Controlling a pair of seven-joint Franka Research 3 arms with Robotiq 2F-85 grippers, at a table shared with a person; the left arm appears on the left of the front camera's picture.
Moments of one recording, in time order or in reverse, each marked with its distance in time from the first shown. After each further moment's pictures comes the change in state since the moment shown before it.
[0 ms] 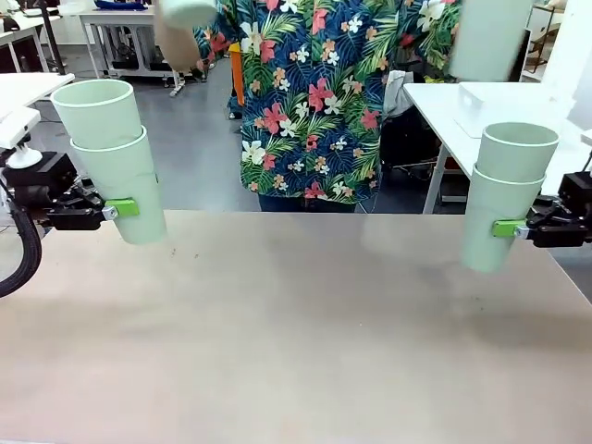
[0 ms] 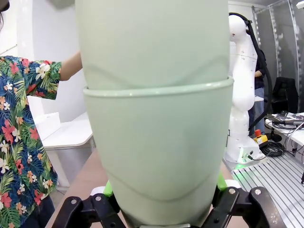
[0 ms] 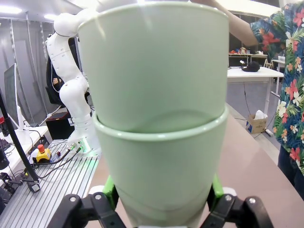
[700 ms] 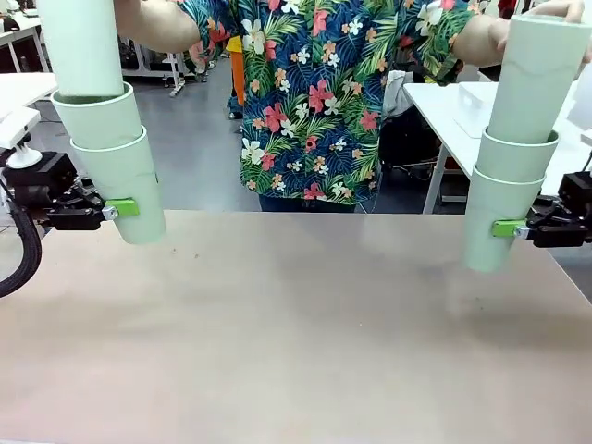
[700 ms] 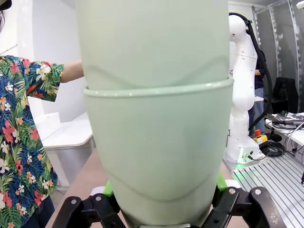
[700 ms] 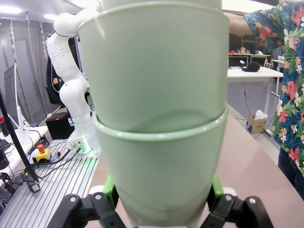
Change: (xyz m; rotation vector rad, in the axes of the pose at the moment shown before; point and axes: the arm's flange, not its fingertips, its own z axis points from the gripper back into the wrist) left arm 0.000 0.000 0.000 0.000 0.000 0.000; right arm 0.000 0.000 0.000 0.000 0.000 0.000
